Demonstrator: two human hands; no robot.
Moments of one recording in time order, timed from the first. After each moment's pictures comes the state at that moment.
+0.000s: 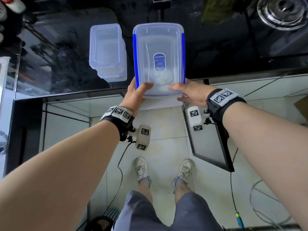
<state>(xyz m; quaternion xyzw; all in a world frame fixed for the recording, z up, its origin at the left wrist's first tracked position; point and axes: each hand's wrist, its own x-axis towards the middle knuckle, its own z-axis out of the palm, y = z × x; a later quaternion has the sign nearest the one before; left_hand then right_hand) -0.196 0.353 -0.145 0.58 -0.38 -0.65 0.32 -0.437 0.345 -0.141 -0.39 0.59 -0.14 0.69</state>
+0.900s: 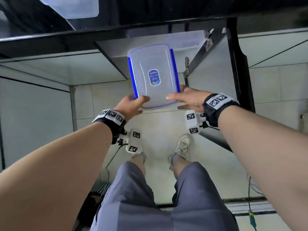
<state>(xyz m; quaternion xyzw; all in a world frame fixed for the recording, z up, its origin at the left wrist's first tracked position) -0.177 0.428 -0.355 0.66 -0.32 -0.67 0.12 -0.425 0.417 -0.347 -0.30 0.62 -0.06 0.72</state>
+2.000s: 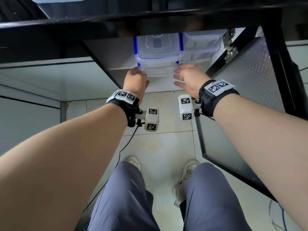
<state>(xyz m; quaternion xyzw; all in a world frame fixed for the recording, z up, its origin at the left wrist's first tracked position) -0.205 0.293 -0.465 0.65 -0.24 -0.62 0.36 -0.394 0.299 -0.436 -0.20 0.69 -0.33 0.61</state>
